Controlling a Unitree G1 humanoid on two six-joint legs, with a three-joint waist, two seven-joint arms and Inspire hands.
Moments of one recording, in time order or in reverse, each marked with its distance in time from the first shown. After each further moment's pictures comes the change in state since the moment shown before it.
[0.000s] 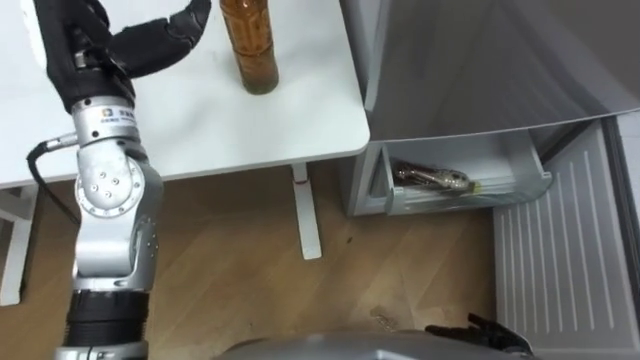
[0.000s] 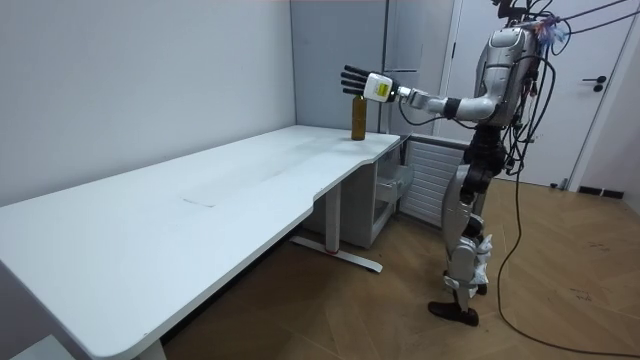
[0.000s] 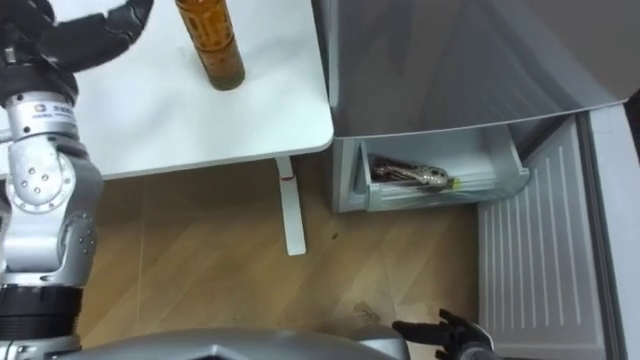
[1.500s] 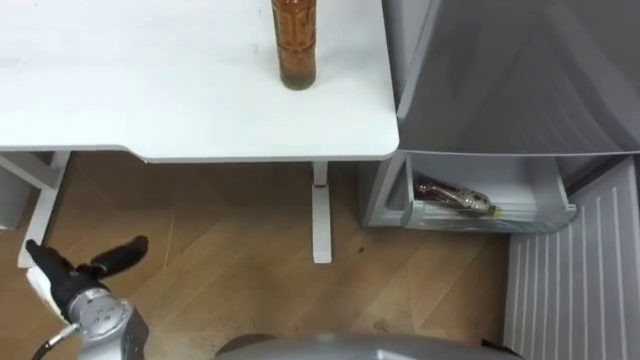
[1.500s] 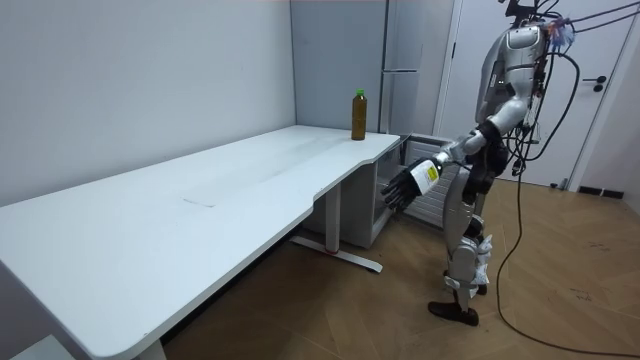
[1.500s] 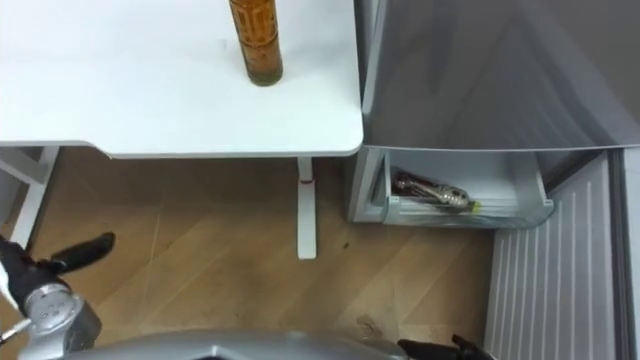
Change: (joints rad) left arm 0.200 -0.023 0.177 0.623 0.036 -0.037 0.343; right arm 0.059 0.005 0.049 -0.014 0.118 0.008 -0.096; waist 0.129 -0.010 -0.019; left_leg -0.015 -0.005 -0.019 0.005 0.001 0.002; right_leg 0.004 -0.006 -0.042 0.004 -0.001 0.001
